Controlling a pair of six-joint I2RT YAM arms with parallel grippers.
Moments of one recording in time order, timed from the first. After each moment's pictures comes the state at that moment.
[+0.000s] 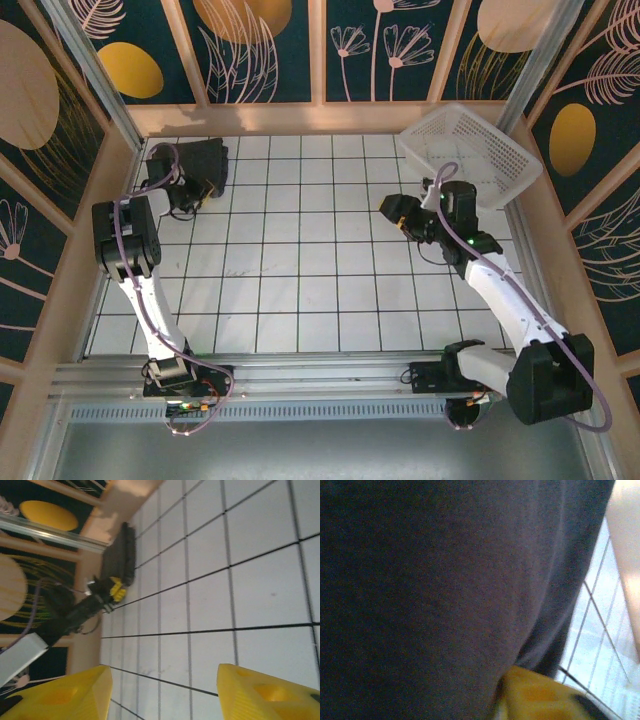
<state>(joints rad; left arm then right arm) 0.19 2.13 1.35 -0.09 0.50 -0.76 0.24 1.11 0.79 -0.15 -0.56 0.85</state>
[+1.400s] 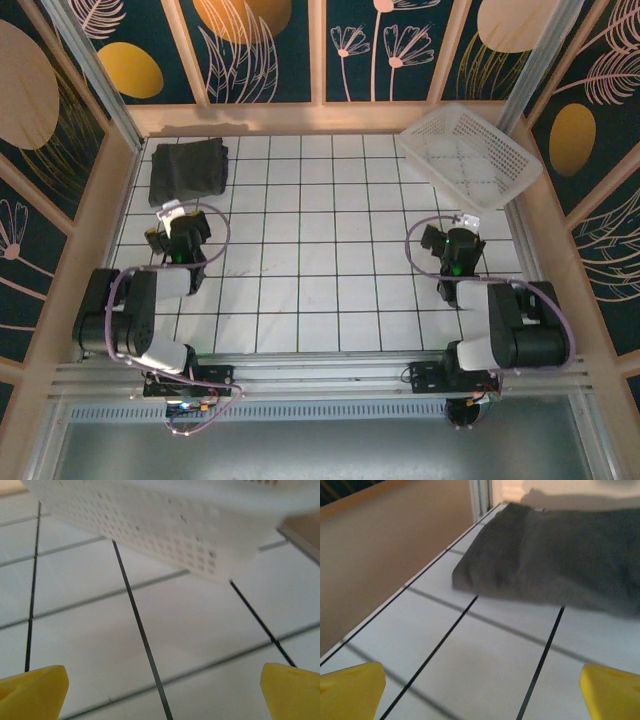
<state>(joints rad) -0.06 1.53 0.46 0.67 -0.54 -0.18 0.05 1.41 0.31 0.67 0.26 0.19</state>
